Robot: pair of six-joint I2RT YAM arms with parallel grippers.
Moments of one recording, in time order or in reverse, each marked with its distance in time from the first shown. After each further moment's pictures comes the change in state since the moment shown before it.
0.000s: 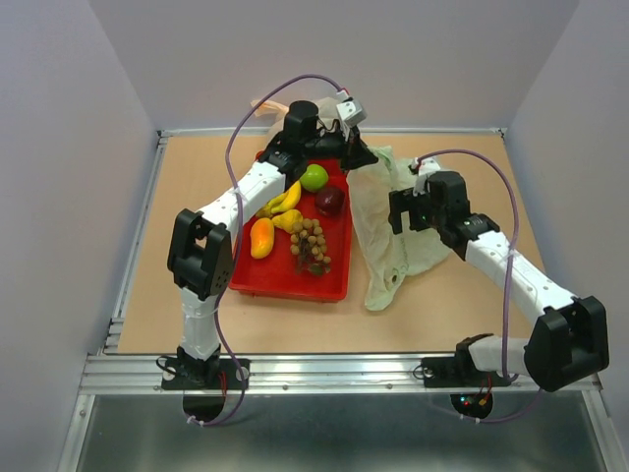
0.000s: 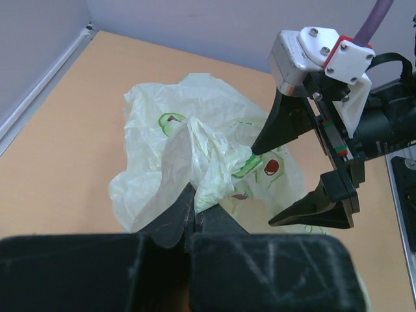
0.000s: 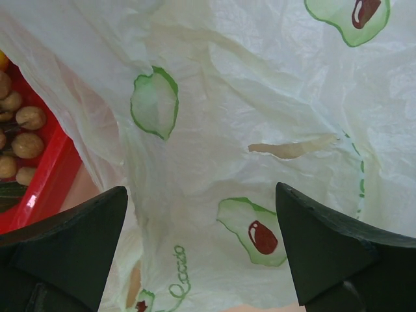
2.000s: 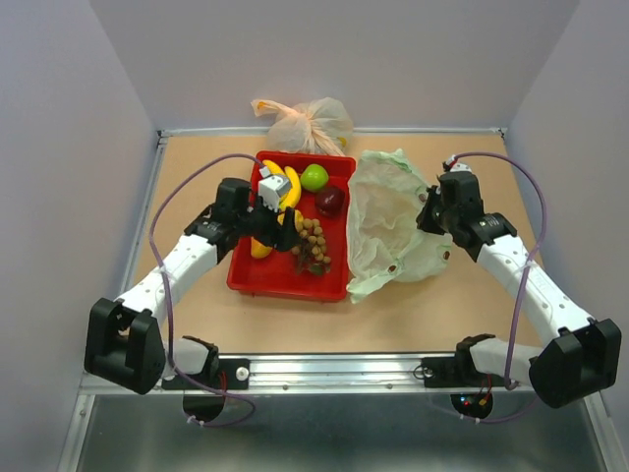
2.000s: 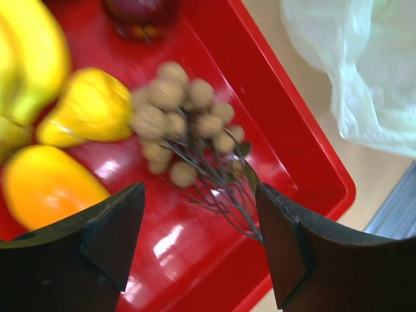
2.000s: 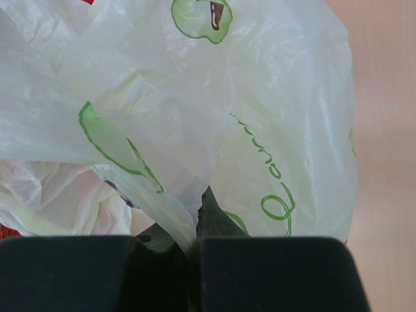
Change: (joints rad) left arm 0.230 -0.705 -0.840 -0.352 -0.322 0.031; right arm -0.021 -0.089 0.066 -0.244 0.165 0.428
